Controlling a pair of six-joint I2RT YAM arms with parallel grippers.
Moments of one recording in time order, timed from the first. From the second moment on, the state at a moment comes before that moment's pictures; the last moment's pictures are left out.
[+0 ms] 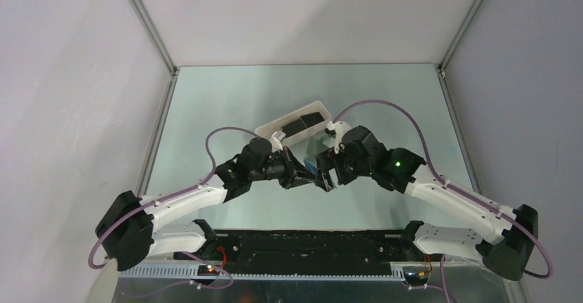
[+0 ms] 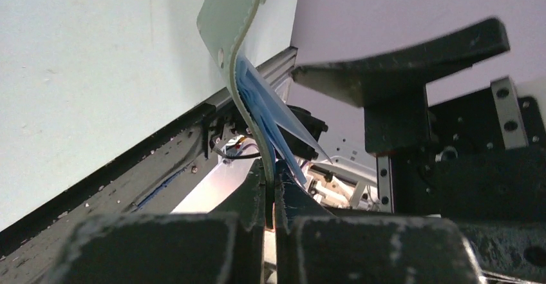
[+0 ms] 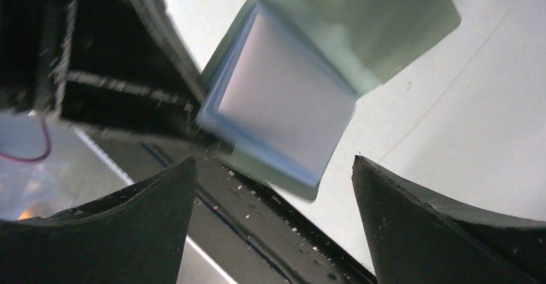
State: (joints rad) left arm -0.82 1.17 0.61 0.10 0.40 -1.41; right arm 0.88 1.07 0.99 -0.65 -0.10 0.38
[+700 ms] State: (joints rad) left arm -0.89 1.17 0.64 -0.01 0.40 -1.29; right arm 0.80 1.14 1.05 -0.70 0.04 0.36
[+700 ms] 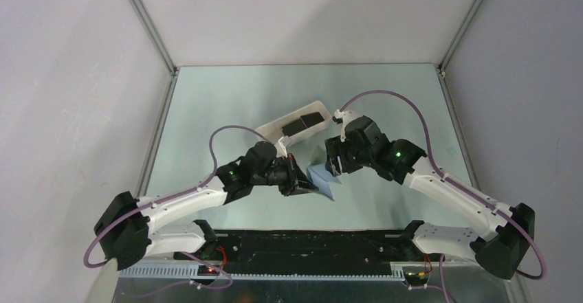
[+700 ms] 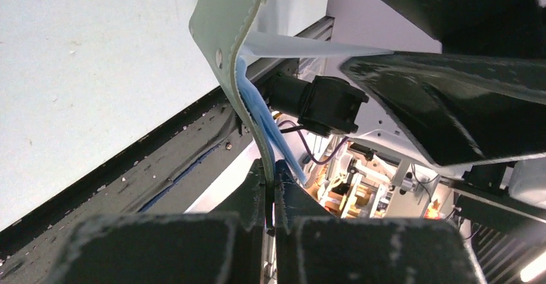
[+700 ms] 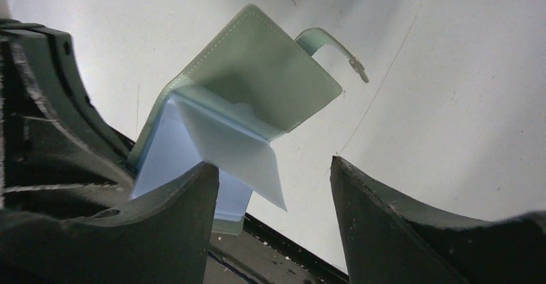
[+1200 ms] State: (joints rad) left arm -0.90 1.02 0.67 -0.01 0.43 -1.20; right arm 0.62 1.11 0.96 -0.64 -0.12 0.42
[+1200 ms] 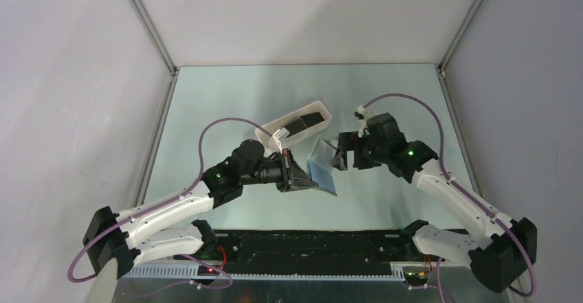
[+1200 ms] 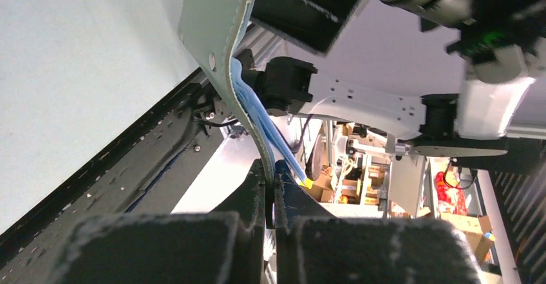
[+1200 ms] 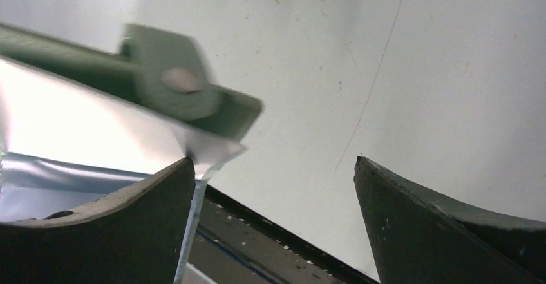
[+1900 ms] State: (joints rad) left arm -0.91 0.99 0.67 0.12 0.48 -1.17; right arm 0.36 1.00 0.60 0.13 -0.93 0.95
